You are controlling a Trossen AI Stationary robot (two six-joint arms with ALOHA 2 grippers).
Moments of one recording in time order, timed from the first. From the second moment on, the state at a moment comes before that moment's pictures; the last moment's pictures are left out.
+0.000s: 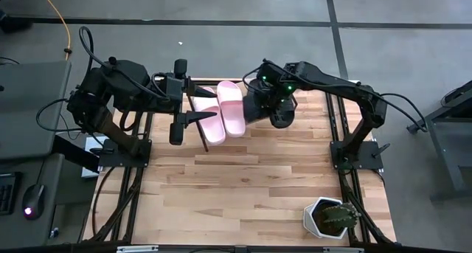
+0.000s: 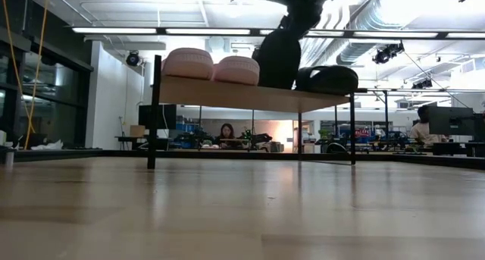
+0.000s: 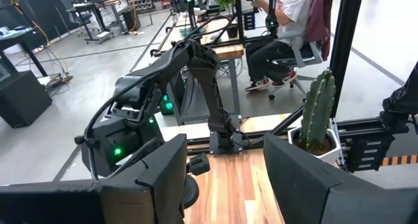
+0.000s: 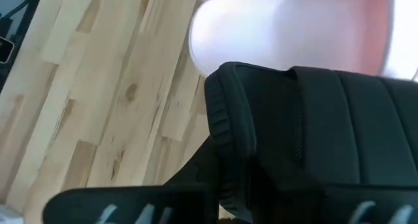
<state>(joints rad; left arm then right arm) -0.10 1.57 2.36 -1.04 -0.28 0.11 -0.38 1.70 1.72 -1.18 -0.40 -0.52</state>
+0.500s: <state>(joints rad) -0.10 1.57 2.36 -1.04 -0.28 0.11 -0.36 1.72 1.72 -1.20 -0.41 -0.53</state>
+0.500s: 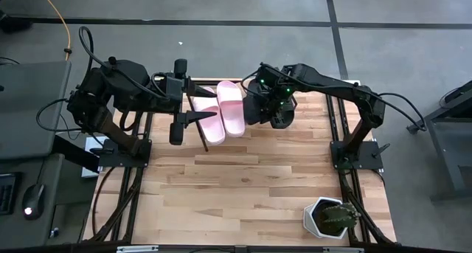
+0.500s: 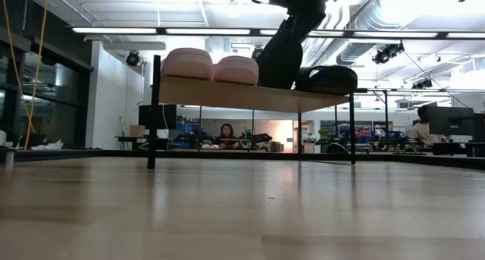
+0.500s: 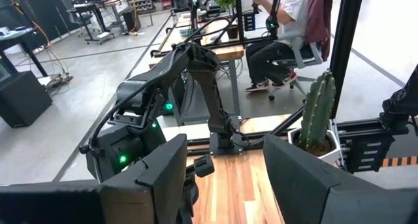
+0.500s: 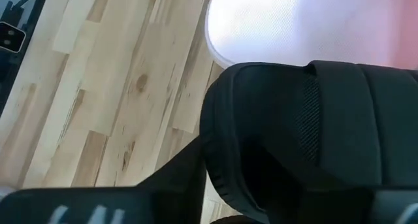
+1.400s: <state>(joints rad) -0.10 1.57 2.36 -1.04 -0.25 0.10 -0.33 1.72 1.72 -1.25 -0.49 -0.40</state>
